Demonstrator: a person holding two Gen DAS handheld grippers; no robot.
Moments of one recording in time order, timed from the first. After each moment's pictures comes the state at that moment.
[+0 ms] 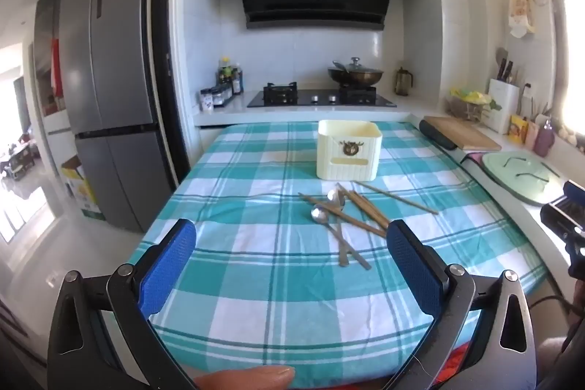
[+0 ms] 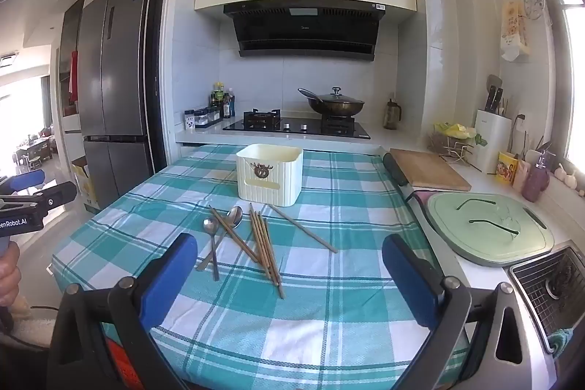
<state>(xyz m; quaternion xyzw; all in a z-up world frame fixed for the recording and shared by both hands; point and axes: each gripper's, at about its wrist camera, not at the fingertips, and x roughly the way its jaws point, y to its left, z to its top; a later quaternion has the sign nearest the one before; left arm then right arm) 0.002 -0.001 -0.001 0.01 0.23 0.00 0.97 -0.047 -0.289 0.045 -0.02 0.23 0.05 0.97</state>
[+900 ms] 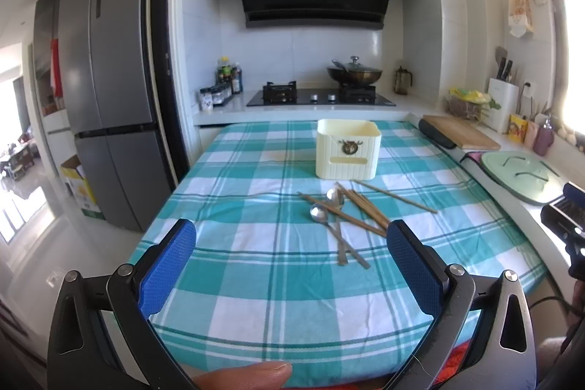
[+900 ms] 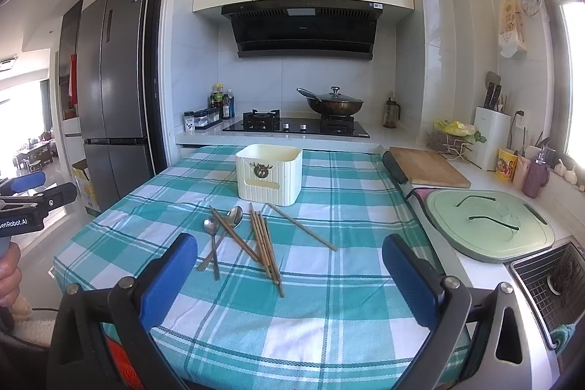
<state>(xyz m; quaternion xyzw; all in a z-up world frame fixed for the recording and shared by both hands) -0.002 0.003 0.006 0.01 0.23 -0.01 0.97 -0.050 -0.290 0.045 -0.01 0.22 0.05 0.97</state>
